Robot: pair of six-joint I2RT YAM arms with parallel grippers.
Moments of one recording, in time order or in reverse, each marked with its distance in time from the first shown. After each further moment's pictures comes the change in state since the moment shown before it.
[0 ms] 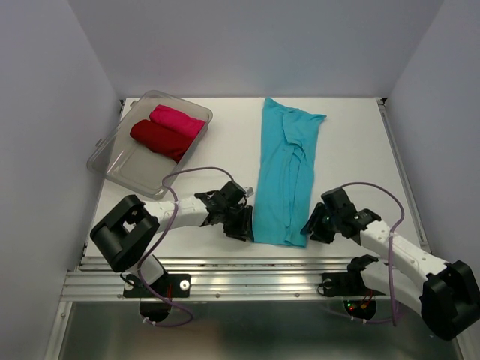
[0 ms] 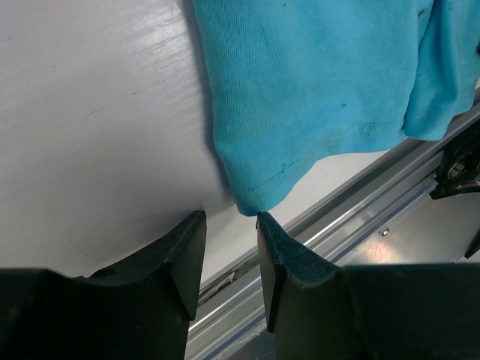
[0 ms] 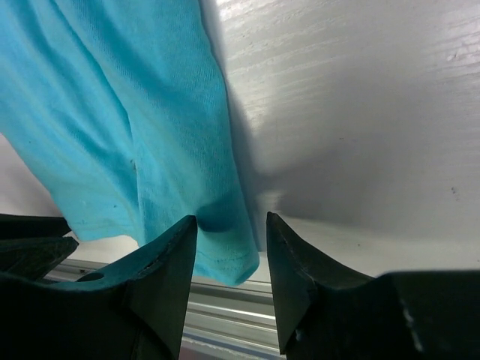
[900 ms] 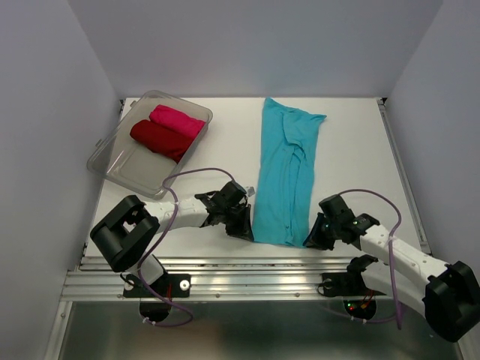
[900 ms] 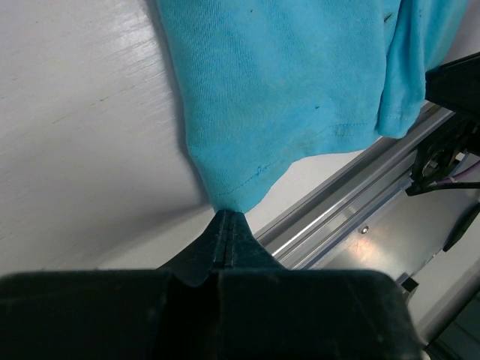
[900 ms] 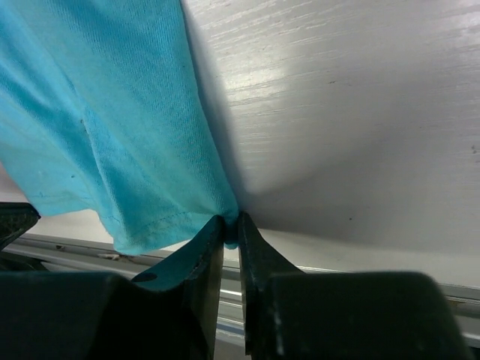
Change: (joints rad) left arm -0.006 -0.001 -0.013 0.050 0.035 -0.045; right arm 0.054 -0.042 -0.050 -0.046 -0.055 0.030
